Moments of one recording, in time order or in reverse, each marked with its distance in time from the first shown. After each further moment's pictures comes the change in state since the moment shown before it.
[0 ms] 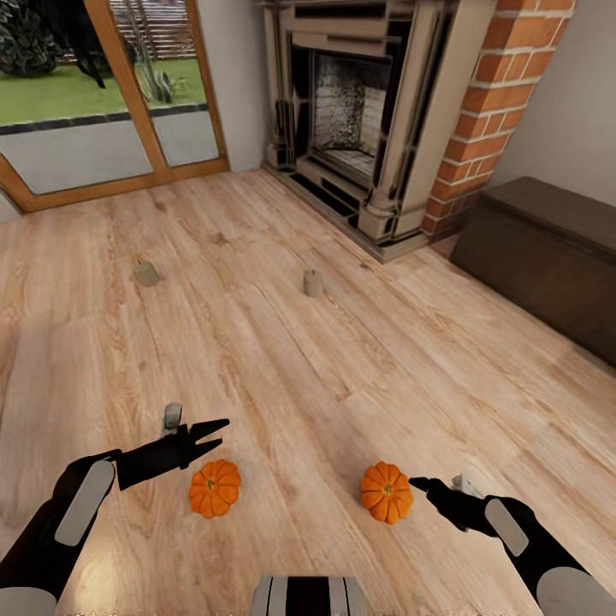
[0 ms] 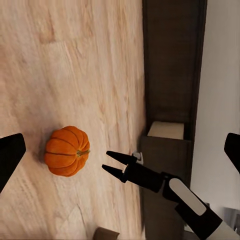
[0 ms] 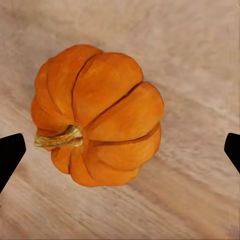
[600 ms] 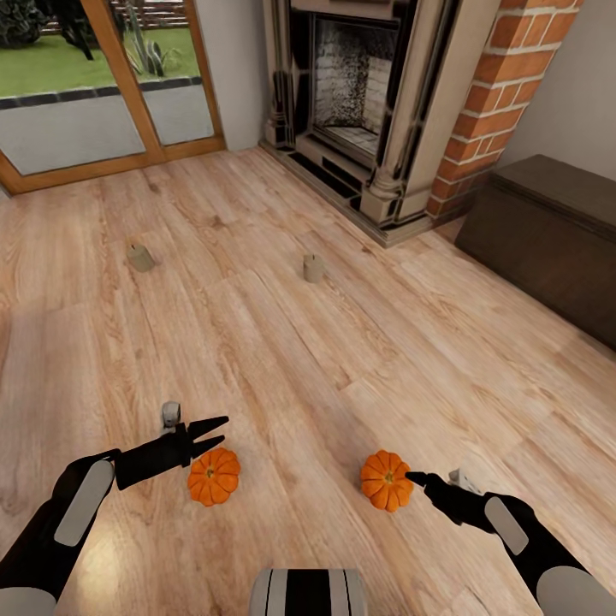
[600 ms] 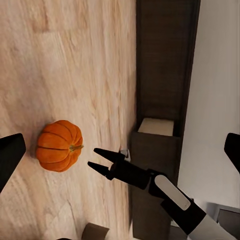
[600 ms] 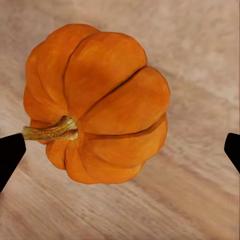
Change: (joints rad) left arm 0.000 0.001 0.000 0.000 -0.001 0.000 -0.076; right arm 0.000 0.000 0.000 -0.012 0.007 0.000 0.072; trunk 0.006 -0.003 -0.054
